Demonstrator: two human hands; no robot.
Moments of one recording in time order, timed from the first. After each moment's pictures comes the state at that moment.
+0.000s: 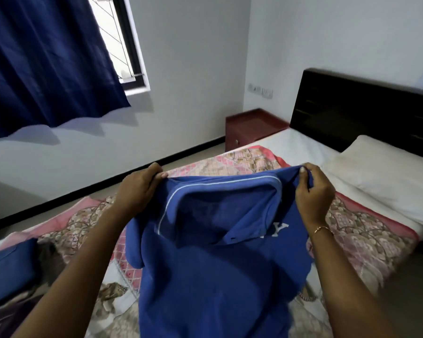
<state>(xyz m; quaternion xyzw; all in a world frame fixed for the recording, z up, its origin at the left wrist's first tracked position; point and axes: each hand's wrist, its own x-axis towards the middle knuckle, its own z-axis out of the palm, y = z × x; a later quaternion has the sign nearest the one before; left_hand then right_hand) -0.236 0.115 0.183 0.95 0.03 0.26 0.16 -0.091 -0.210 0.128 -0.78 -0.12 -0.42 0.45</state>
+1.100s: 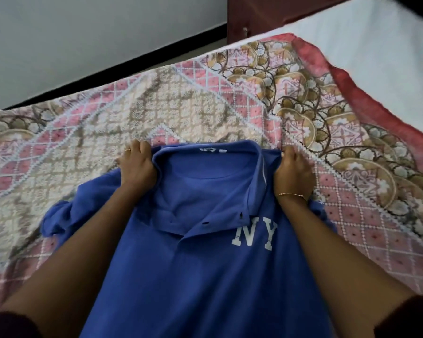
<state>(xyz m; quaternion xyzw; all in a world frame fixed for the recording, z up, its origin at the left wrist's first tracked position) 0.171 0.152 -0.263 0.96 0.27 0.02 0.08 0.287 -0.127 -0.284 -0.98 -0.06 -0.11 0.14</state>
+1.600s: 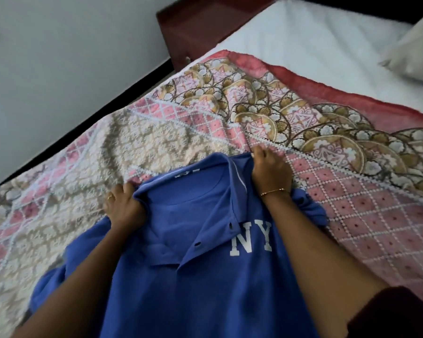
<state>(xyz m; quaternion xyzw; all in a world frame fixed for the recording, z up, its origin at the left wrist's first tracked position) 0.191 0.144 -0.274 0.95 0.30 -0.03 0.09 0.290 -0.136 -0.285 -0.98 -0.10 -0.14 0.10</state>
